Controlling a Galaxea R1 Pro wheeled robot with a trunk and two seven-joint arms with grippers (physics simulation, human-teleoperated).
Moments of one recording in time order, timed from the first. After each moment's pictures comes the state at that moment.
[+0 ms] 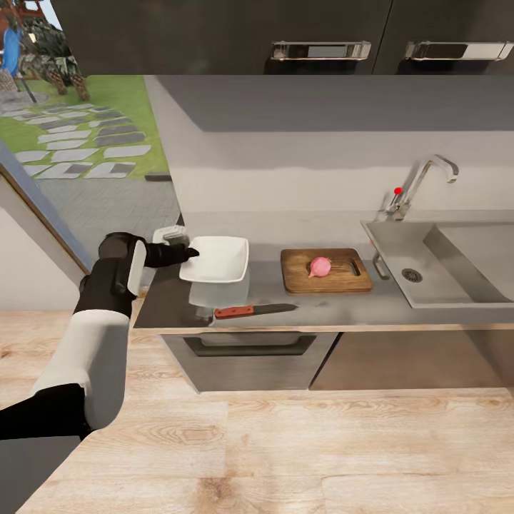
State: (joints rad) left arm -1.19 -0.03 0.20 -0.97 -0.07 1.00 -0.24; right arm 0.05 0.02 -0.15 -0.31 0.00 -0.66 -0.17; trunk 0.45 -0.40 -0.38
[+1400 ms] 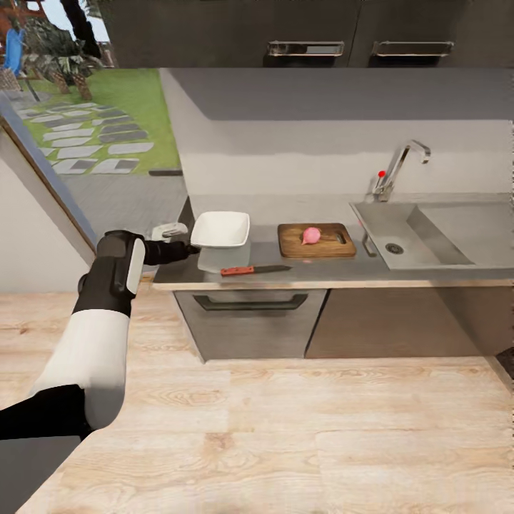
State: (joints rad) left arm -1.19 -0.03 0.20 -0.99 -0.07 1.00 -0.24; right arm 0.05 0.02 -0.15 -0.31 0.00 -0.66 -0.17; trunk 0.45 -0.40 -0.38
